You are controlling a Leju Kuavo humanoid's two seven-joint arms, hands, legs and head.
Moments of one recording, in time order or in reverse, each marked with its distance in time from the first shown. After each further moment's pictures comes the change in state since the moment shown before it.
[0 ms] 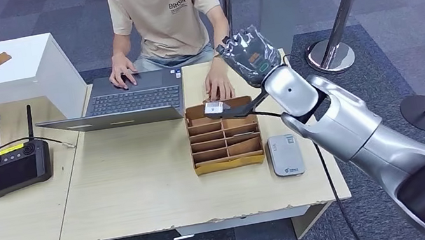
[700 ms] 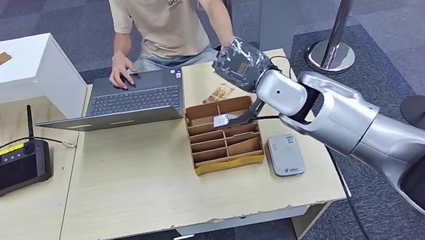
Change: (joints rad) left arm 0.004 0.006 0.000 0.002 0.006 -0.013 -0.002; right arm -0.089 -0.019 0.158 0.032 0.060 0.126 -0.087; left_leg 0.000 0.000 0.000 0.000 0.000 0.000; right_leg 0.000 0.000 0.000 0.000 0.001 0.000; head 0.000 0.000
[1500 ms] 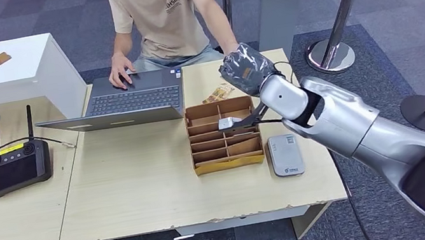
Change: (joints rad) left arm 0.000 0.004 0.000 0.002 -0.010 0.002 -0.014; right arm 0.010 -0.012 0.032 0.034 -0.020 -0.006 0.037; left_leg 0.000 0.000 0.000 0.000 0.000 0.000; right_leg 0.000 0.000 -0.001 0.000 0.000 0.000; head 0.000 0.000
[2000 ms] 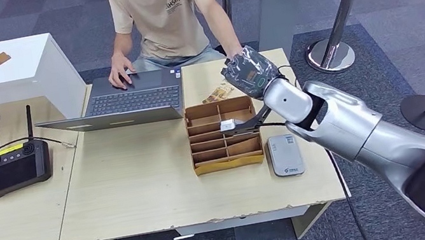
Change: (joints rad) left arm 0.000 0.002 0.000 0.000 -0.002 -0.003 0.008; right arm 0.024 -0.015 -0.007 0.000 -0.028 -0.053 0.025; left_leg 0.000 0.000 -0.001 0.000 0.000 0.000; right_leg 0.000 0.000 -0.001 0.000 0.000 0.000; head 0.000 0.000
